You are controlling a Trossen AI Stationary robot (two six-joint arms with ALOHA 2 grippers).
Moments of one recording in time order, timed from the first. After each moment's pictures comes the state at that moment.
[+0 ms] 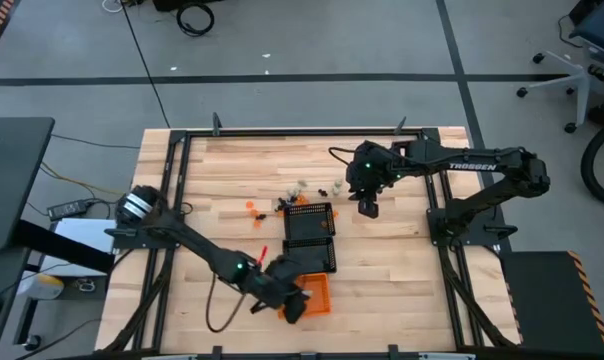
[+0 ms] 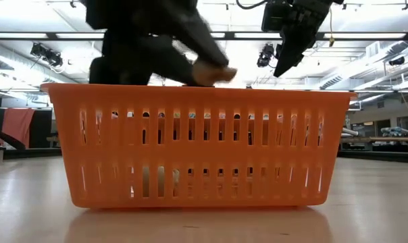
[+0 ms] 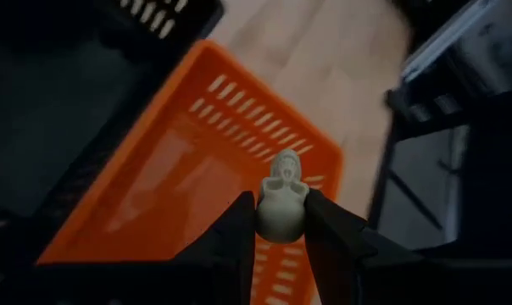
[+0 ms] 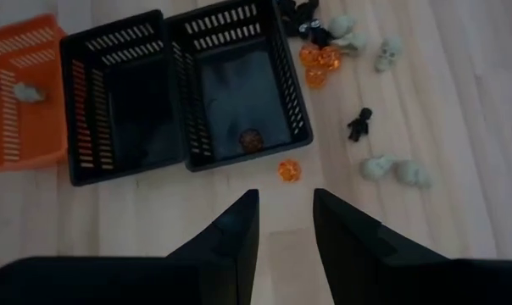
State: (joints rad) left arm -0.53 1.86 1.17 -0.05 -0.29 -1.13; right arm -0.18 1.32 1.14 -0.84 -0.13 0.01
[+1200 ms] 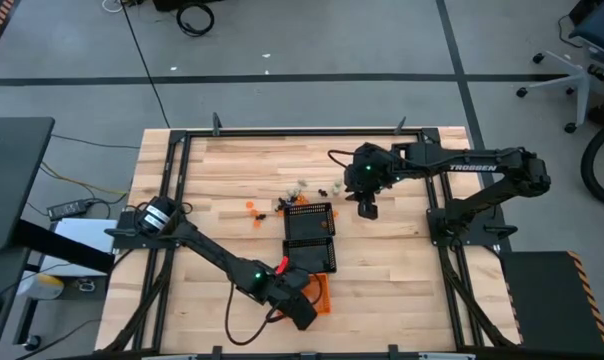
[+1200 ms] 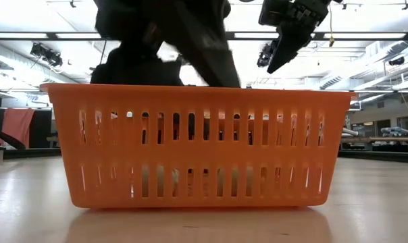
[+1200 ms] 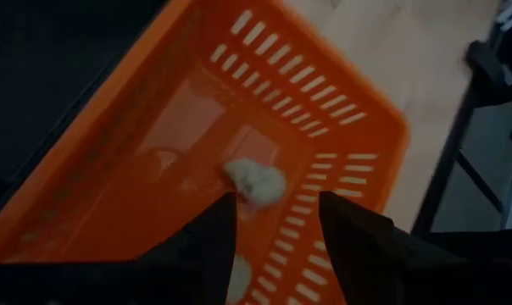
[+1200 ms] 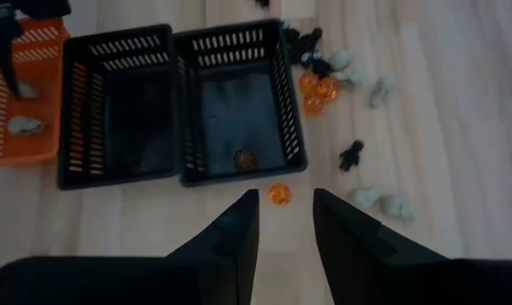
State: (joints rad) left arm -0.52 2.02 1.40 -0.31 -0.22 -1.17; right arm -0.17 1.32 1.14 -0.78 -0.10 -0.09
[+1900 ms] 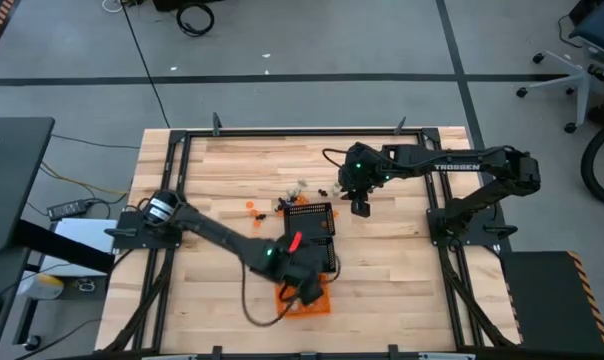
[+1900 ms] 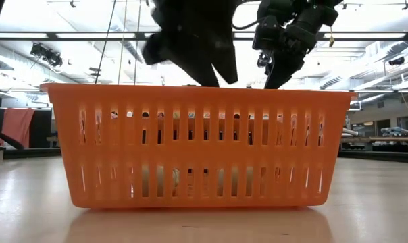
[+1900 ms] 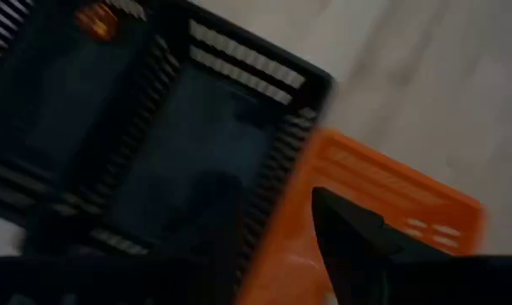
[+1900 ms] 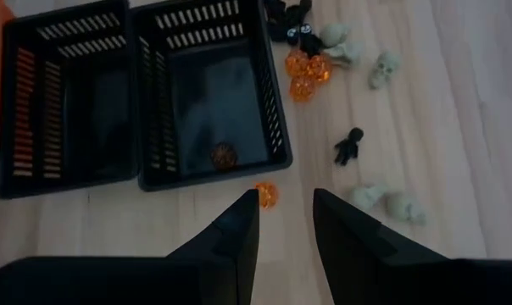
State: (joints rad) left arm -0.39 2.01 1.65 -0.75 -0.32 -0.85; right arm -0.24 1.39 1.04 -0.65 -0.15 -0.11
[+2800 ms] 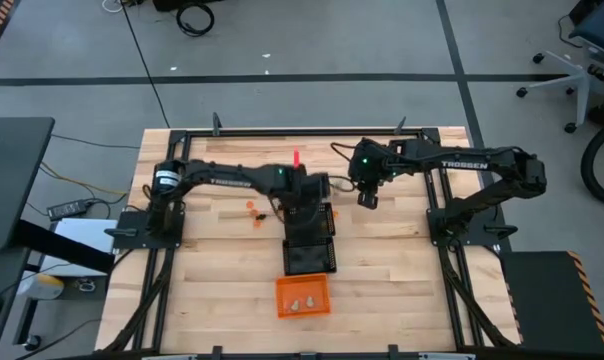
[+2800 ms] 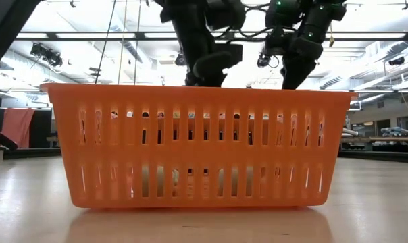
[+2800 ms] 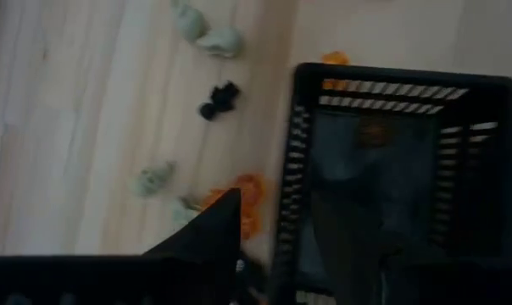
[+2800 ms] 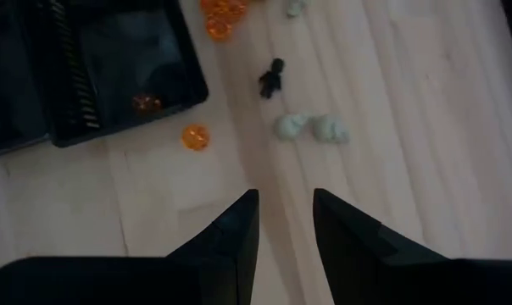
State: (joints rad) left arm 0.08 1.99 1.65 -0.80 -0.20 -0.06; right arm -0.29 1.33 1.04 -0.80 0.00 -0.06
